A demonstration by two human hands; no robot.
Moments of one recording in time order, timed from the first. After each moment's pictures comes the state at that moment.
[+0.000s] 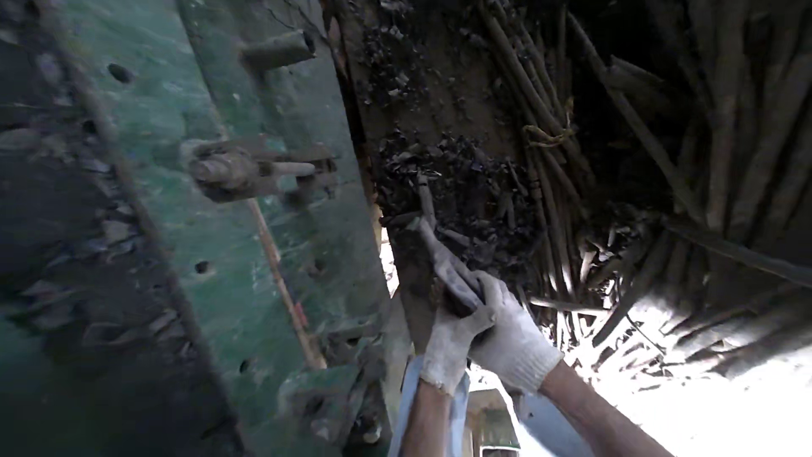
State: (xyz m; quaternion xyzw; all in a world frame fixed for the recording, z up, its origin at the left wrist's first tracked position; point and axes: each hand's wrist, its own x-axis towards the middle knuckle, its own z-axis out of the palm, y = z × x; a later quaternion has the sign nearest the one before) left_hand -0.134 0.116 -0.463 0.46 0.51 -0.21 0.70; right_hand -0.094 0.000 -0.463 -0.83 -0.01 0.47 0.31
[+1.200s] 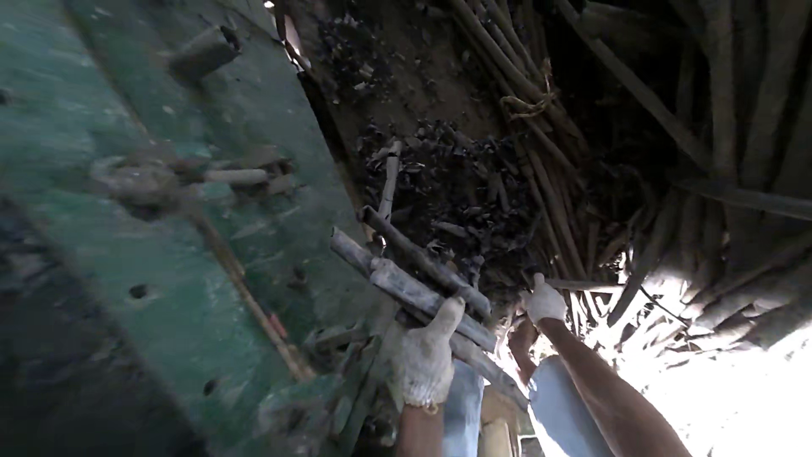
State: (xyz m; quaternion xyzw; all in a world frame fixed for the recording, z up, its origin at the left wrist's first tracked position) left_hand -0.140 0.117 -0.455 0.57 0.54 -0.04 0.62; right_hand -0.244 -0.119 -0.706 -0.81 0.23 0.54 0.04
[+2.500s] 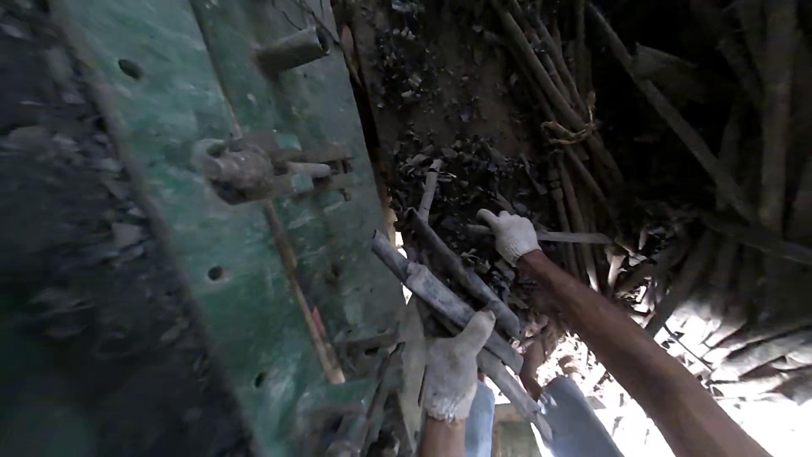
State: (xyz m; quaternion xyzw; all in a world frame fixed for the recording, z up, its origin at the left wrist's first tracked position) left_hand -0.134 0.133 -0.451 0.50 0.57 -0.05 0.65; right_hand -0.012 0.015 -0.679 -0.89 -0.14 0.41 0.10
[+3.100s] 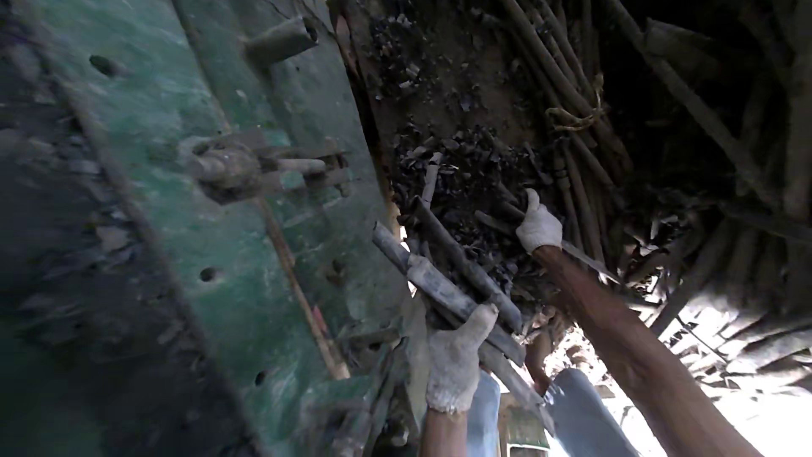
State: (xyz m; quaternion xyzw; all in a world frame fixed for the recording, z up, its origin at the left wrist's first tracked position) left_hand -0.136 0.137 -0.457 0.51 0.57 -0.05 0.64; right_hand -0.018 -0.018 -0.693 -0.89 0.11 0.44 0.09
